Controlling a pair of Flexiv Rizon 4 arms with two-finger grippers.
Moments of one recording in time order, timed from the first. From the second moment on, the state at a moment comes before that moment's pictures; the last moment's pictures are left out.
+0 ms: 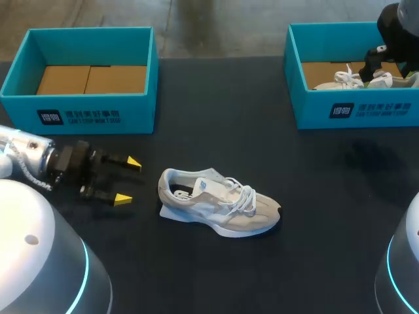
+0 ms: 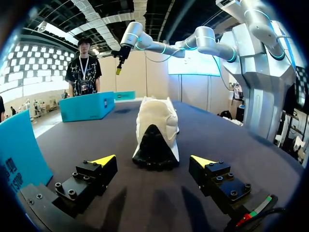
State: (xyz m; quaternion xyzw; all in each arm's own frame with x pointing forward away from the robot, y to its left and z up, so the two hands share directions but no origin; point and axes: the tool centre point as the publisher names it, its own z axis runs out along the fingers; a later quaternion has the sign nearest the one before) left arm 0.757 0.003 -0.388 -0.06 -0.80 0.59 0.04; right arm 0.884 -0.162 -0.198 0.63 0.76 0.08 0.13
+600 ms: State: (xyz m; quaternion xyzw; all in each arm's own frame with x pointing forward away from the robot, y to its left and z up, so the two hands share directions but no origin) left arm 0.747 -0.029 -0.389 -0.05 -0.80 0.60 0.05; right arm 0.884 -0.162 -0.198 0.63 0.76 0.08 0.13
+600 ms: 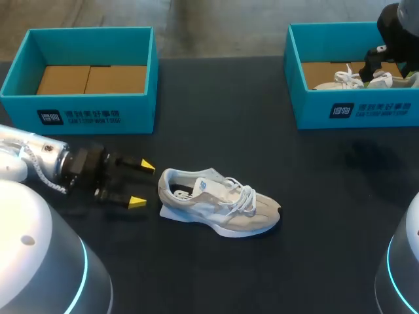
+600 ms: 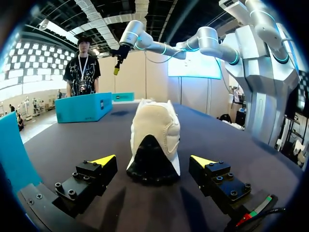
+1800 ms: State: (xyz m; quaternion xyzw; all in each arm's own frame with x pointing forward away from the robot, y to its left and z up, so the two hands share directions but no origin) left arm 0.741 -0.079 -0.406 -0.06 -0.78 0.61 0.07; right arm 0.884 -0.162 -0.198 0.63 0.76 0.08 0.13
